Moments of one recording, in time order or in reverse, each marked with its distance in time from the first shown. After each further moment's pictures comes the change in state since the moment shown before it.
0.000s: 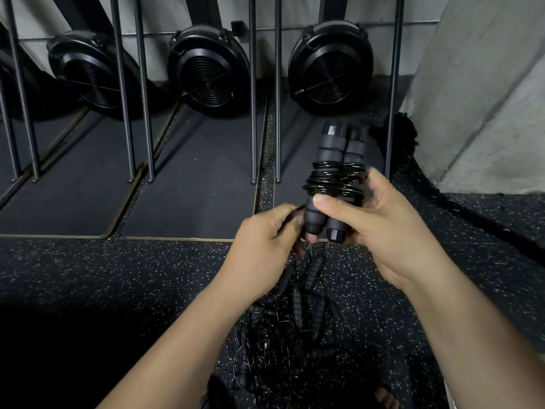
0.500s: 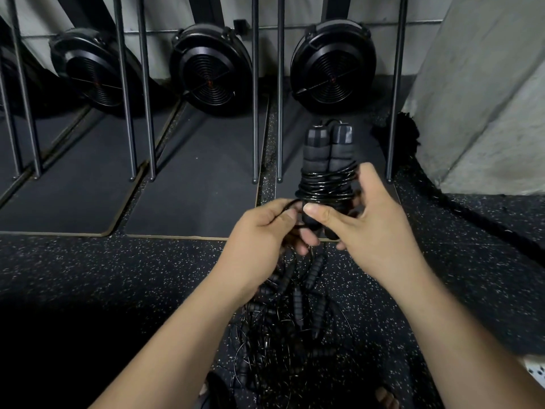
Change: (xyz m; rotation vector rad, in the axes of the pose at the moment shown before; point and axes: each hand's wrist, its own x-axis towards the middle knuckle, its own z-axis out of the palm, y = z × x) left_hand 0.000 -0.002 -0.006 -0.393 -0.035 -0.176; right_hand -0.005 0.004 0.013 -0.461 0.110 -0.178
